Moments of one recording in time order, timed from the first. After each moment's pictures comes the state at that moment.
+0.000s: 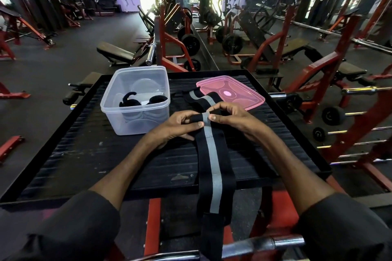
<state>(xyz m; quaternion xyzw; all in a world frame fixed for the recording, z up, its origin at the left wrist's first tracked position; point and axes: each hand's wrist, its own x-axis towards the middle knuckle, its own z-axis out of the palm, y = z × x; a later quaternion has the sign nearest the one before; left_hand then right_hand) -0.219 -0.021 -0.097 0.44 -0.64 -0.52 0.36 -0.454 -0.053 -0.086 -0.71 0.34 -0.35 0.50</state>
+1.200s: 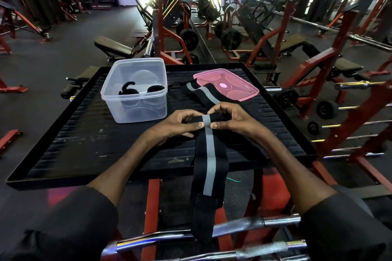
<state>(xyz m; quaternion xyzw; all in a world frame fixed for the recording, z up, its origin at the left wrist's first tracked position) -0.233 0.012 -0.101 0.46 -0.67 -0.49 0.32 -0.471 -0.023 -0.102 -0.76 0.33 -0.34 0.44</state>
